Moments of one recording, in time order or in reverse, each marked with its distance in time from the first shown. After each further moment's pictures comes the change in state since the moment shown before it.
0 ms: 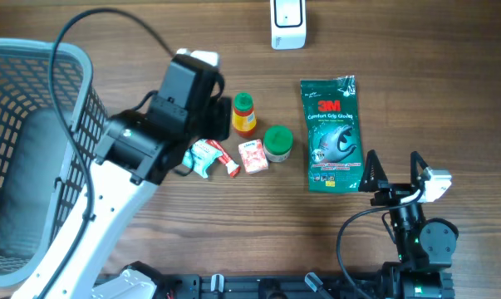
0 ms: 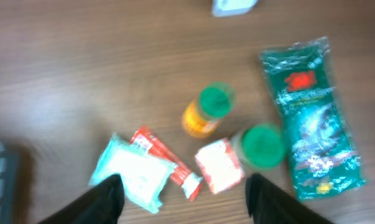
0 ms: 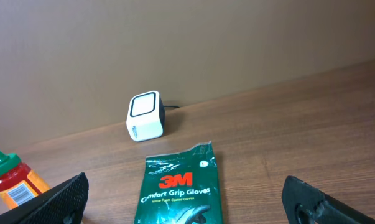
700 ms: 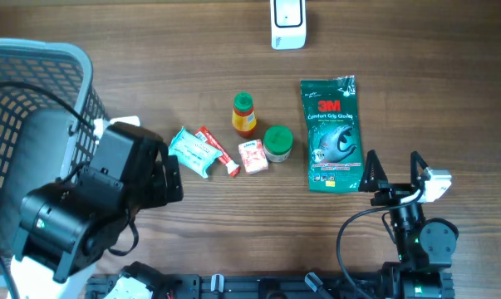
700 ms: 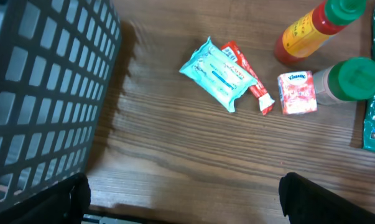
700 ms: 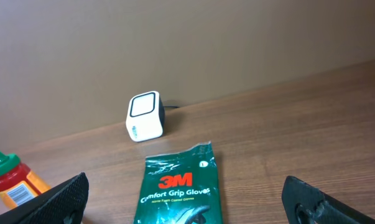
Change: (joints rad) left arm 0.043 -0.291 -0.001 -0.492 -0.131 -0.215; right arm 0.000 0.000 0.000 0.000 0.010 0.000
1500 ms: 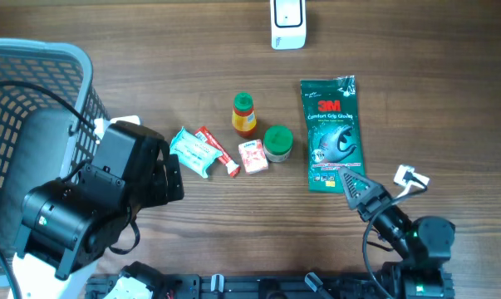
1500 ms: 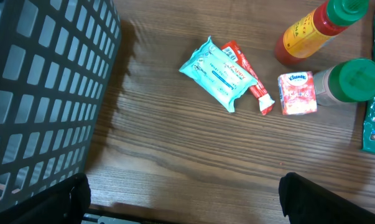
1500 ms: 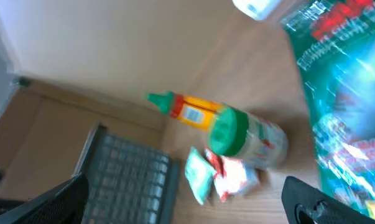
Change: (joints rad) left arm 0.000 0.004 0.000 0.001 0.000 -0.010; right arm 0.002 0.058 0.035 -0.118 -0.565 0.795
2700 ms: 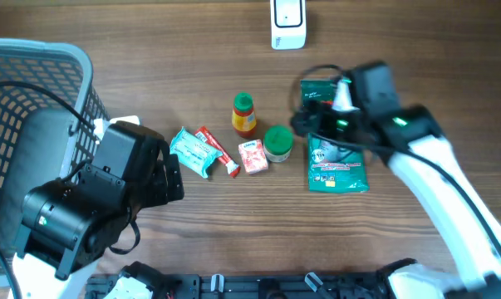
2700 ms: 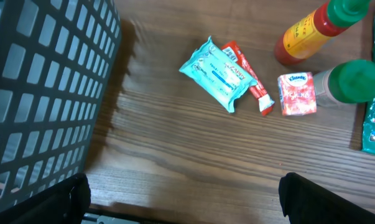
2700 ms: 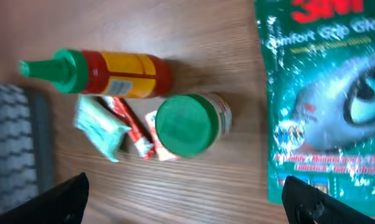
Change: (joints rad) left arm 0.000 0.000 0.000 0.000 0.000 -0.006; right arm 0.436 1.380 1.221 -0.758 0.444 -0.513
